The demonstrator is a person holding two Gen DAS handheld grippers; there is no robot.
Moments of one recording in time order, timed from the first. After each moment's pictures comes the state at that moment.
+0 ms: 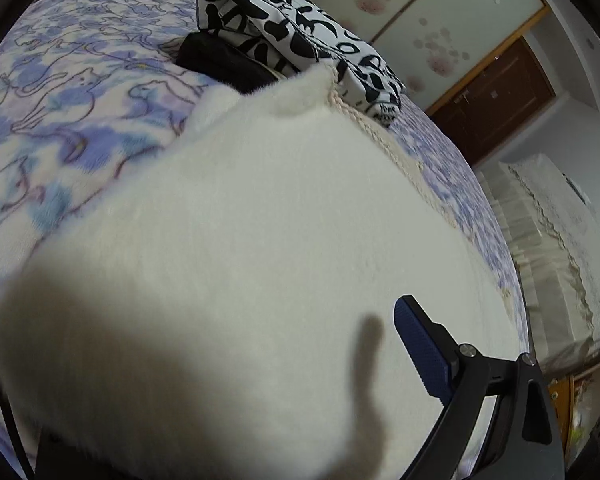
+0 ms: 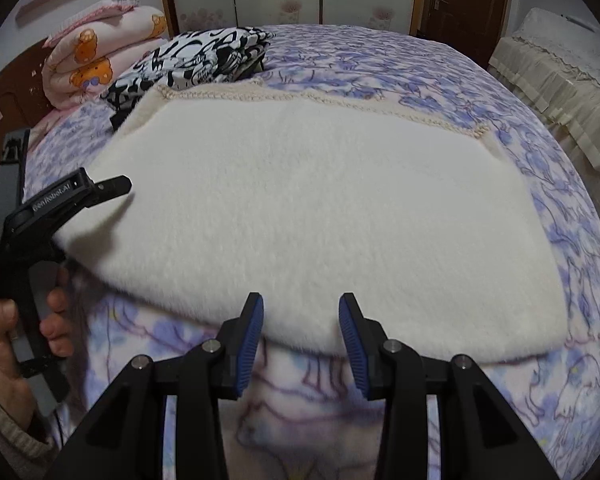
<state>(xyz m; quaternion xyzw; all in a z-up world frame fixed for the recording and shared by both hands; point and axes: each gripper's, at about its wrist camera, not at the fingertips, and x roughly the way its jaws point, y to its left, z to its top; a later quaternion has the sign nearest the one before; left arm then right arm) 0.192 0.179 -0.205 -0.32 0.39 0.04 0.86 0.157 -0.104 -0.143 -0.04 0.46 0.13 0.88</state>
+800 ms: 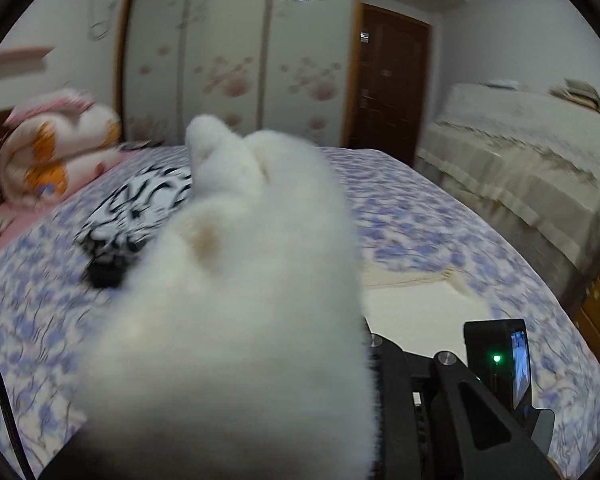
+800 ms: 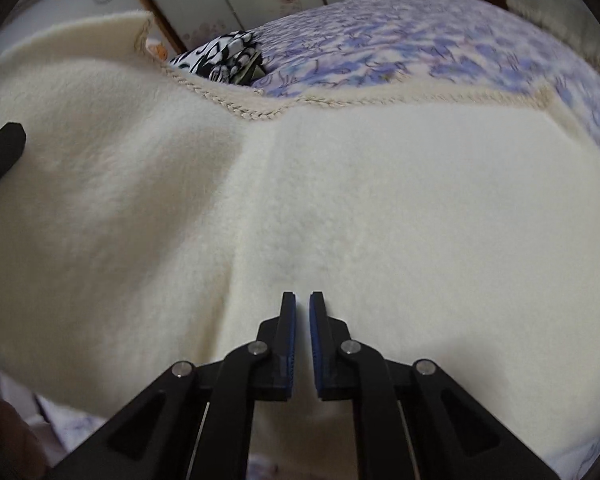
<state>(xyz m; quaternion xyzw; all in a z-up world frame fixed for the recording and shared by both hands) 0.185 -0.011 -0.054 -0.02 0.26 -0.02 0.97 0.229 -0.150 -0.169 0.12 0.51 0.20 0.83</state>
